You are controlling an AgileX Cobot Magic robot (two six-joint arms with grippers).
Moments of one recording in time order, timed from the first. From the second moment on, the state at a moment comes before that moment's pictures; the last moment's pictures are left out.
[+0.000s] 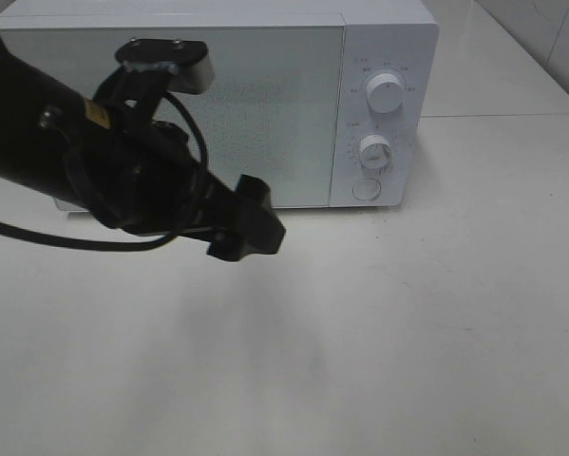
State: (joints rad) left arm -0.73 1.54 -0.93 -0.38 0.40 0.17; right arm 0.00 0.00 -0.50 -0.08 1.00 0.03
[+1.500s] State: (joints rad) left arm -0.04 0.79 -0.64 -0.12 1.11 0.06; right arm 0.00 0.00 -0.50 -0.08 1.00 0.03
